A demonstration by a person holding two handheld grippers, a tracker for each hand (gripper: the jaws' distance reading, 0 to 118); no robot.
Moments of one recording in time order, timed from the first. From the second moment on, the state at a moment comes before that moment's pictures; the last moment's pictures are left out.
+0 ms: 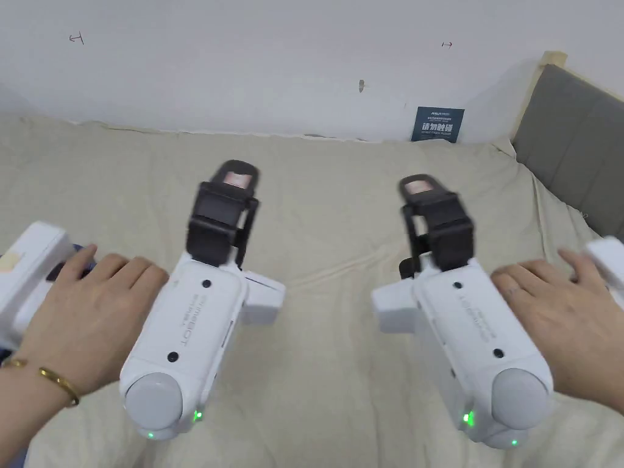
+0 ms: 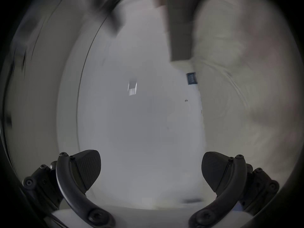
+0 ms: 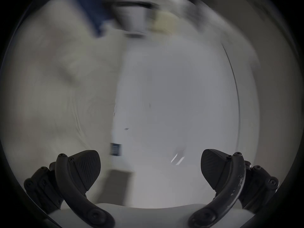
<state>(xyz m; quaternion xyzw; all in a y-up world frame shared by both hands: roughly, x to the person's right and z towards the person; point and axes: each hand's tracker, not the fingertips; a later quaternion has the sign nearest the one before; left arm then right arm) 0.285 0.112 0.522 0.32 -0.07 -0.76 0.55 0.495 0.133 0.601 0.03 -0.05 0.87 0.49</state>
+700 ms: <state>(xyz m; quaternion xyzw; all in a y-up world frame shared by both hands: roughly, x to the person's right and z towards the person) 0.245 0.184 0.524 0.06 -0.09 -0.05 0.99 0.543 0.206 0.621 -0.04 -0.13 0.03 0.99</state>
